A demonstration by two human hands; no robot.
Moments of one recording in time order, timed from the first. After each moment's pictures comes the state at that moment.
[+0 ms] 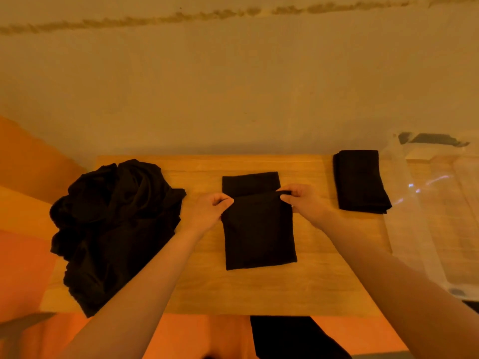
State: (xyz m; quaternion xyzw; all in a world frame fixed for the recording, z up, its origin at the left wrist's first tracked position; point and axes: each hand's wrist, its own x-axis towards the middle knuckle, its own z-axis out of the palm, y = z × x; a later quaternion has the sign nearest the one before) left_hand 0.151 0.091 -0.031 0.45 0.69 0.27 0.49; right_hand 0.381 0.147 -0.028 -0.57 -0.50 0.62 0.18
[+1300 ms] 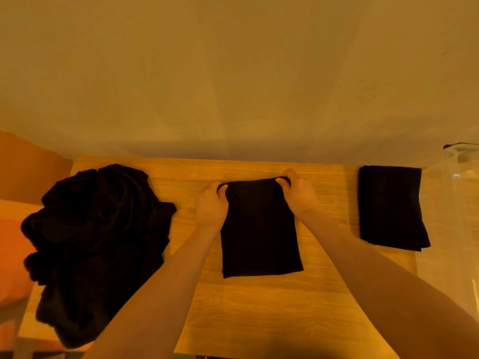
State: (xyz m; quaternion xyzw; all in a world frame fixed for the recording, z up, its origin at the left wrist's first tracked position) left_hand 0.164 0.182 -0.097 0.46 0.82 0.23 0.25; right_hand 0.345 0.244 -0.090 -0.65 -0.66 0.36 0.11
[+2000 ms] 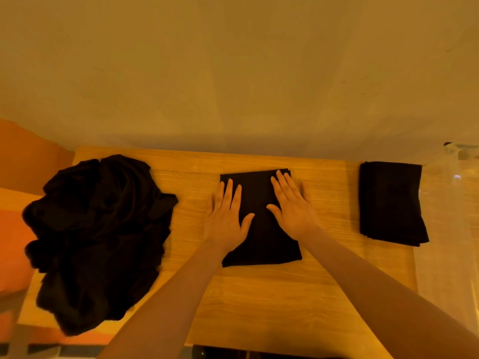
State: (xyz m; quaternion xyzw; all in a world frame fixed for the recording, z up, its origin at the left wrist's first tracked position) left_hand 0.181 0.131 -0.113 0.67 0.72 -0.05 0.18; right_hand 0.356 0.195 -0.117 -0.50 -0.85 0.14 -0.09
